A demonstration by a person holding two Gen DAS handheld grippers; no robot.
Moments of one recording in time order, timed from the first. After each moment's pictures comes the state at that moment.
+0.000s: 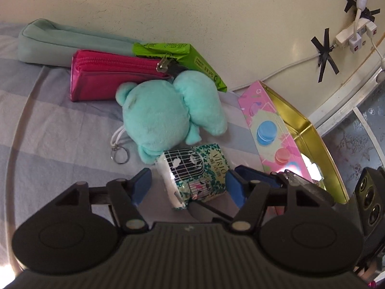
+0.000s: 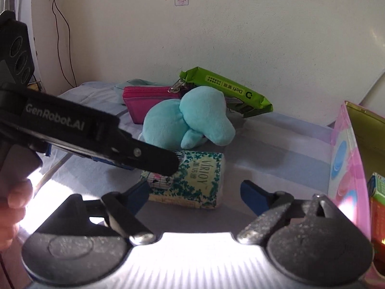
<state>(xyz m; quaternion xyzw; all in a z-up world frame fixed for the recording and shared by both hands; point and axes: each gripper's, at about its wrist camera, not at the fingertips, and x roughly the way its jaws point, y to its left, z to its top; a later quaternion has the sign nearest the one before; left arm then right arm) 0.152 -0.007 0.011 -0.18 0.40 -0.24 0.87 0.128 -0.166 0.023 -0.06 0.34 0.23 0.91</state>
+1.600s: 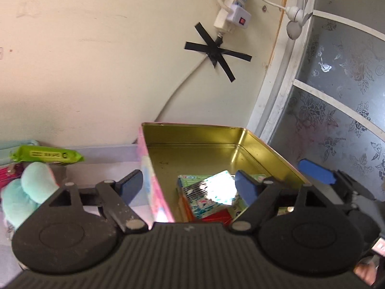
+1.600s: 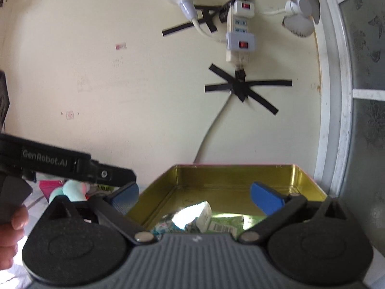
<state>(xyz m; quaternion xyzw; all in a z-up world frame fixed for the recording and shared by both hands) 0.083 -0.161 0.098 -0.04 0.24 -0.31 0.92 0.006 -0.359 0.100 0.03 0.11 0.02 0.99</state>
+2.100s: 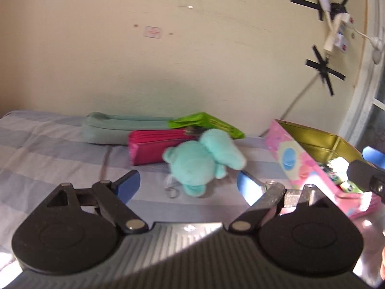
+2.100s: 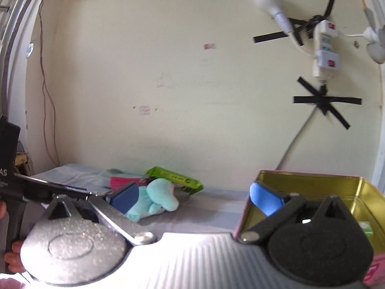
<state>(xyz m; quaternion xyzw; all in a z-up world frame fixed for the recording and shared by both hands) 0.075 0.012 0.053 -0.06 0.23 -0.10 0.97 0.011 -0.227 0.101 -0.01 0.14 0.14 0.98</state>
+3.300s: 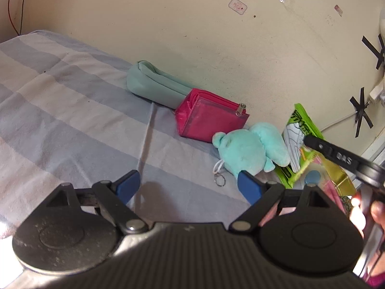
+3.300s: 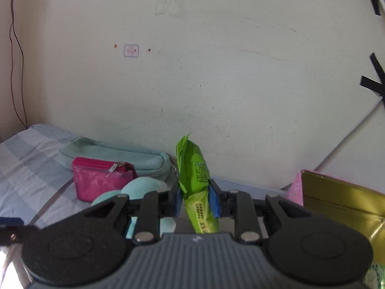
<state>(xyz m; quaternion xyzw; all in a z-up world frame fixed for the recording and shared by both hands) 0.102 0.079 0.022 -0.22 0.31 -0.08 0.92 0.159 -0.149 0.084 -0.07 0.25 0.11 0.96</state>
